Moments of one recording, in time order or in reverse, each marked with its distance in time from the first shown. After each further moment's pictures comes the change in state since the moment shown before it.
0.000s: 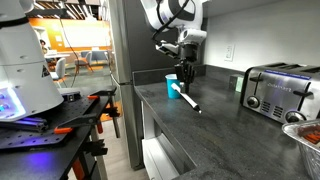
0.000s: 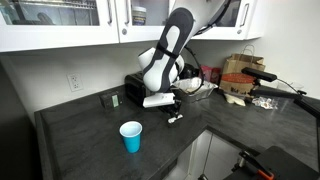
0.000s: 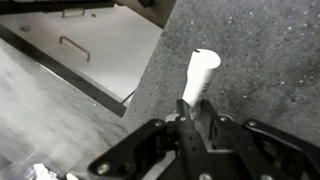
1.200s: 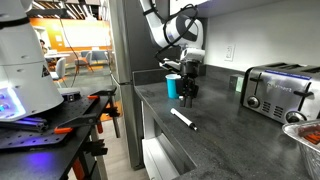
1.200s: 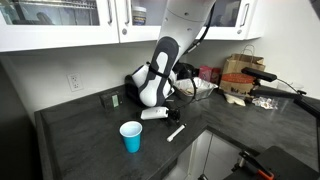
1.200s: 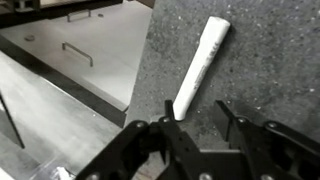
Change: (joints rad) arm 0.033 0.197 -0.017 0.136 -0.041 -0.041 0.174
